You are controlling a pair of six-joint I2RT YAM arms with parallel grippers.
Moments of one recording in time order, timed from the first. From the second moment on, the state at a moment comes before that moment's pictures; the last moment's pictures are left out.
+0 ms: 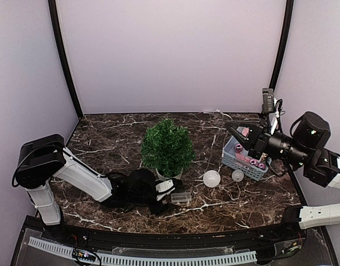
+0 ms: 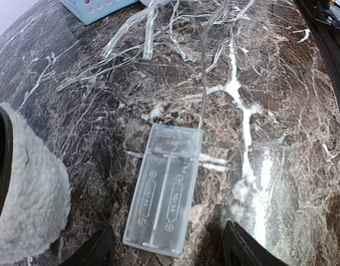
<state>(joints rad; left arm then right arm) -1.11 1.81 0.68 0.48 0.07 0.18 1.02 0.73 0.79 0.03 -0.05 0.32</state>
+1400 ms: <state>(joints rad) -1.15 1.85 0.75 0.47 0.00 0.23 1.02 0.65 0.73 0.04 -0.05 0.35</state>
